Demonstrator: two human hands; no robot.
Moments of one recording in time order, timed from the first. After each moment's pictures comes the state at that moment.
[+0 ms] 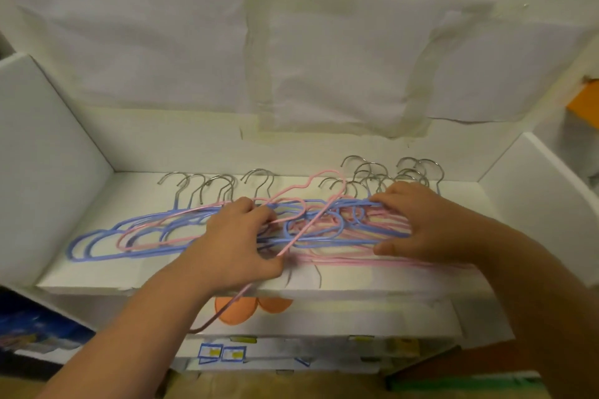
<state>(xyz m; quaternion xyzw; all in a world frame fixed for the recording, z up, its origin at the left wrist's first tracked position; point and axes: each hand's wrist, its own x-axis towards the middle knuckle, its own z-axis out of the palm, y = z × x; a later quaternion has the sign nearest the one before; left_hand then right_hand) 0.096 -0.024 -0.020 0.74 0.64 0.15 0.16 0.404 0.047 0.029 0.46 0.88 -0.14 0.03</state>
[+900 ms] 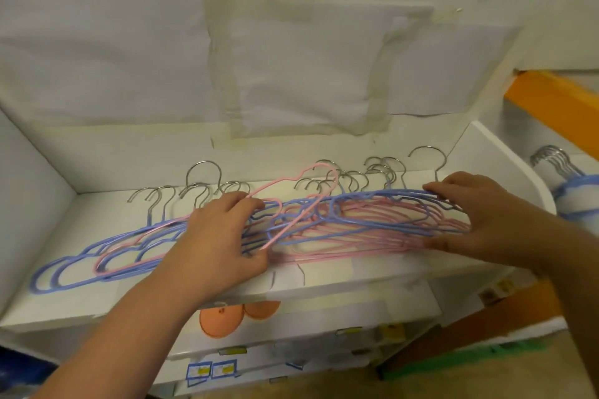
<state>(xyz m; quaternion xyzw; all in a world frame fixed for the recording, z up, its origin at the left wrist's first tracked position) 0.105 -0.025 -0.001 0.78 0.60 0.19 0.07 0.471 -0.012 0.073 0.59 0.80 -0.10 0.00</state>
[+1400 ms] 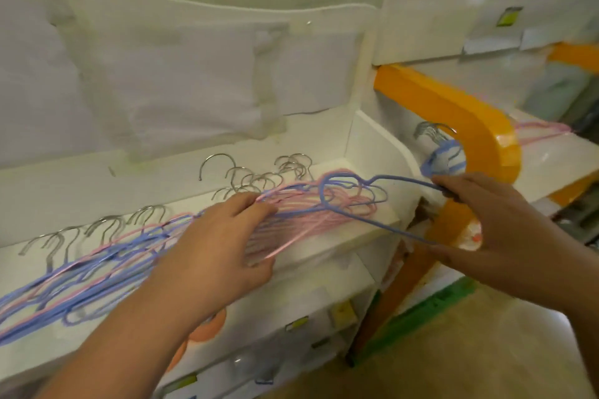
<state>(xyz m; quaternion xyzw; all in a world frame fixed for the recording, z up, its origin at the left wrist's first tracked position) 0.217 -0.057 0.042 0.88 0.43 0.19 0.05 0.542 -0.164 0.097 0.71 0.69 -0.02 -0.13</state>
